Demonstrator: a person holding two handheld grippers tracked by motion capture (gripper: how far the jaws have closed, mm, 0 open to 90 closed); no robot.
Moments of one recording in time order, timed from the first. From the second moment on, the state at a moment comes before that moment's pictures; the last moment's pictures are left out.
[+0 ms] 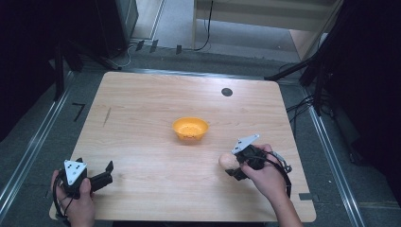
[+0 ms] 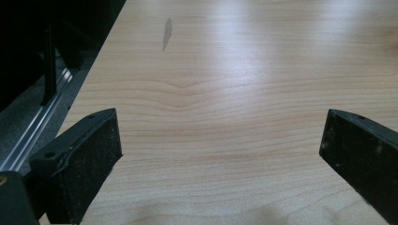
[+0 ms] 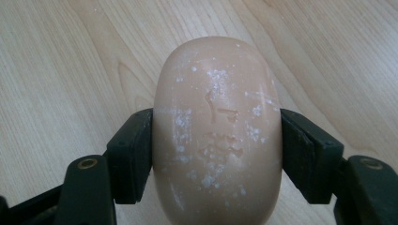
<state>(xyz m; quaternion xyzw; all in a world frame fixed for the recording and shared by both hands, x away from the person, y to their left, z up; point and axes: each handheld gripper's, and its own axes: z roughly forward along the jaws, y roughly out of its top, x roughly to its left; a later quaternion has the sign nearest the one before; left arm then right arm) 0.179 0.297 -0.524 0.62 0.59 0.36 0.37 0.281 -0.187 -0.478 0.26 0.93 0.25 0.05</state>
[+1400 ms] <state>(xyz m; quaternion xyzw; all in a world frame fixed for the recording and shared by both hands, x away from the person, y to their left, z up) 0.178 0.298 -0.523 0.61 0.59 0.36 0.38 0.343 -0.156 -0.445 0.20 0.94 0.25 0.05</state>
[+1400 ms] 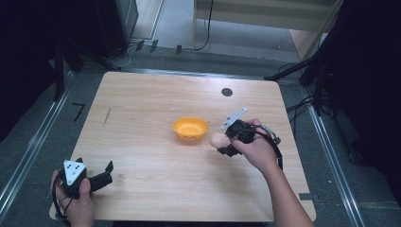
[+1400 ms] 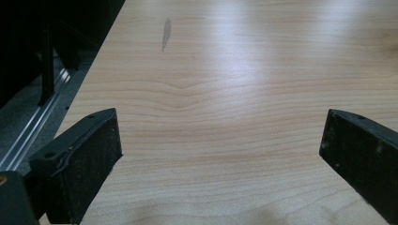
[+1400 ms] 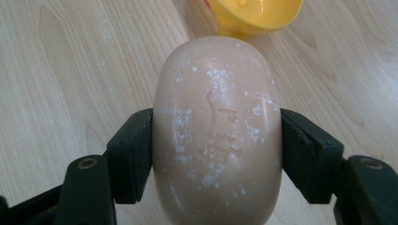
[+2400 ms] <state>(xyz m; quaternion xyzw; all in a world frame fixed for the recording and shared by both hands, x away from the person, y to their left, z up) 0.178 0.300 -0.524 0.61 0.59 0.36 0.38 0.381 -0.109 -0.437 0.14 0.96 0.23 0.05</state>
